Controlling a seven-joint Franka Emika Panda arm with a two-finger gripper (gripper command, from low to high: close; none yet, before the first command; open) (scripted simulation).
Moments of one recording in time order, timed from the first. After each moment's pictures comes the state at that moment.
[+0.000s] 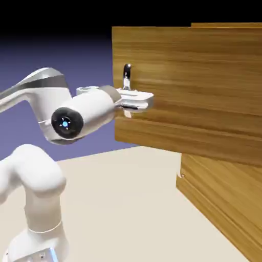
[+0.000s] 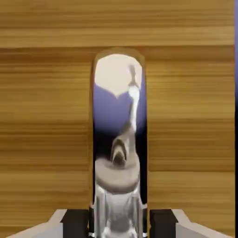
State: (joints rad) arm 0.22 -1.65 -0.70 -2.91 0.55 2.40 2.74
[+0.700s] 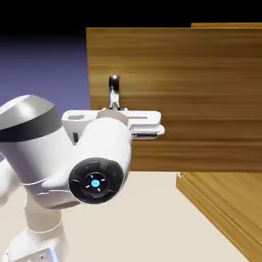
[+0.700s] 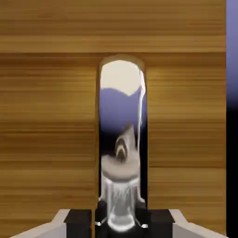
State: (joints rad) arm 0.41 -1.62 -1.09 -2.29 0.30 1.54 2.75
